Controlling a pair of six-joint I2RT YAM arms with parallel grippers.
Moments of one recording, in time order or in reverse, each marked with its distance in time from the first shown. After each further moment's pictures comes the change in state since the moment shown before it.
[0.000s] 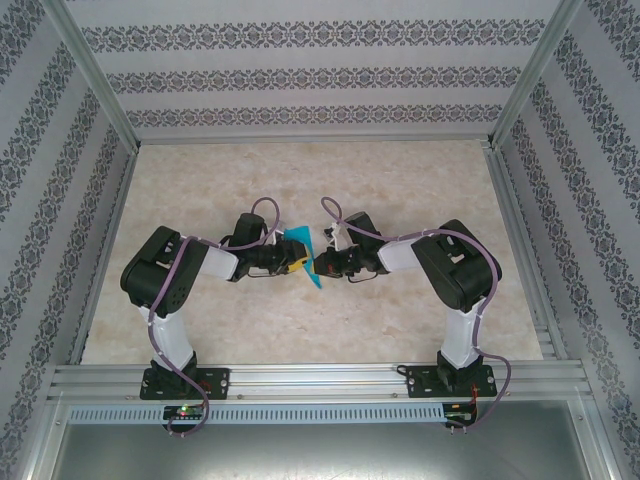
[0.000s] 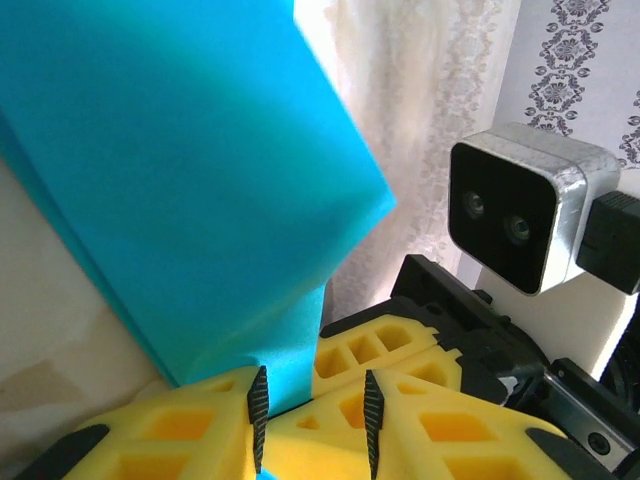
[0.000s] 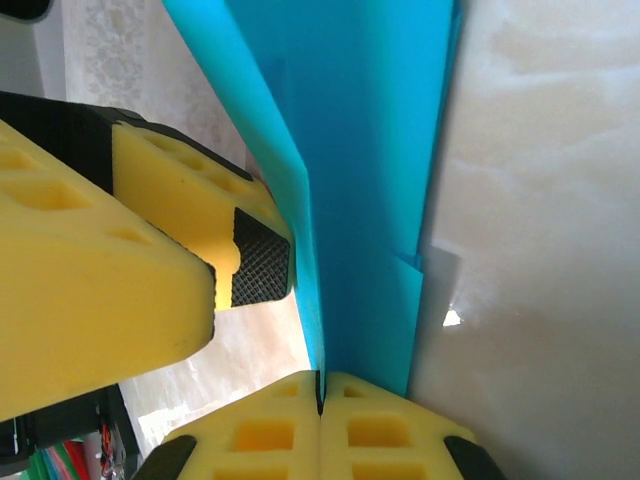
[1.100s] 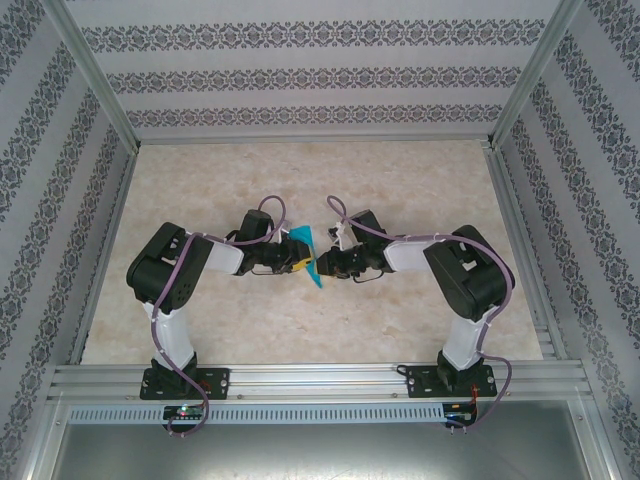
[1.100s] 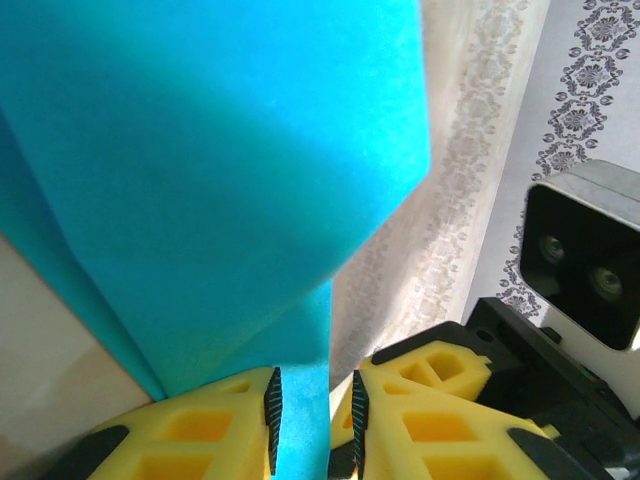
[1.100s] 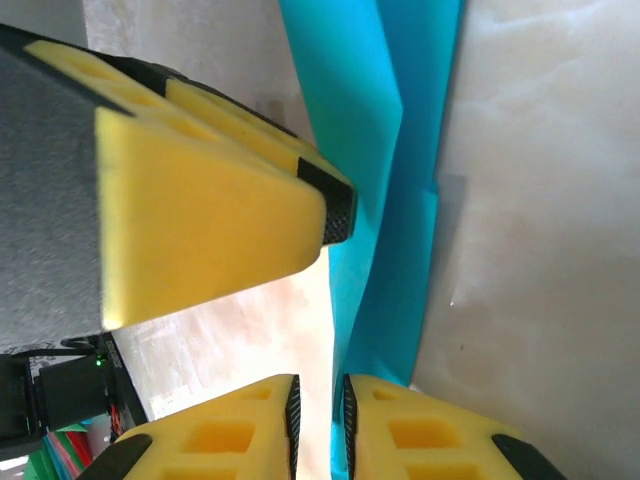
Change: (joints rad) left arm -0.019 0.043 0.083 -0.118 -0.001 0.045; right arm -0.011 -0.094 -0.008 -0.146 0.009 -0.037
